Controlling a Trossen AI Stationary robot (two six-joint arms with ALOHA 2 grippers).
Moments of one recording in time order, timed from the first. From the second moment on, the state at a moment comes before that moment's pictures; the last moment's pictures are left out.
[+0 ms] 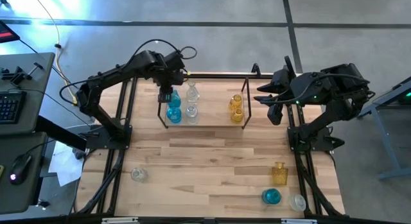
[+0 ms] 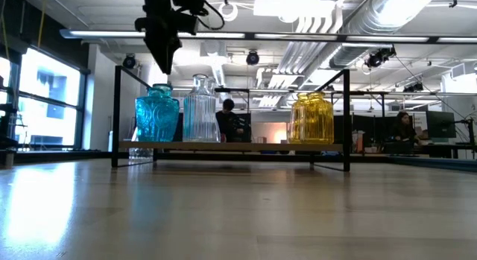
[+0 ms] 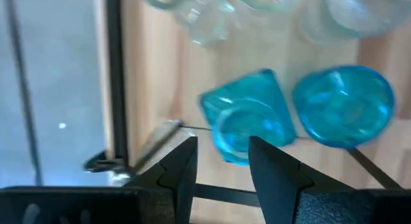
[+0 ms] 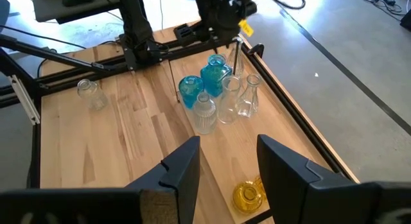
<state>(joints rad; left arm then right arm) 0.51 1.60 1.62 -1.35 -0.14 0.51 0.26 1.52 2.35 -1.55 0.50 0.42</state>
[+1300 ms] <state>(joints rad) 0.62 1.63 1.61 -1.35 -0.09 0.42 0.26 1.52 2.35 -1.54 0.51 0.42</state>
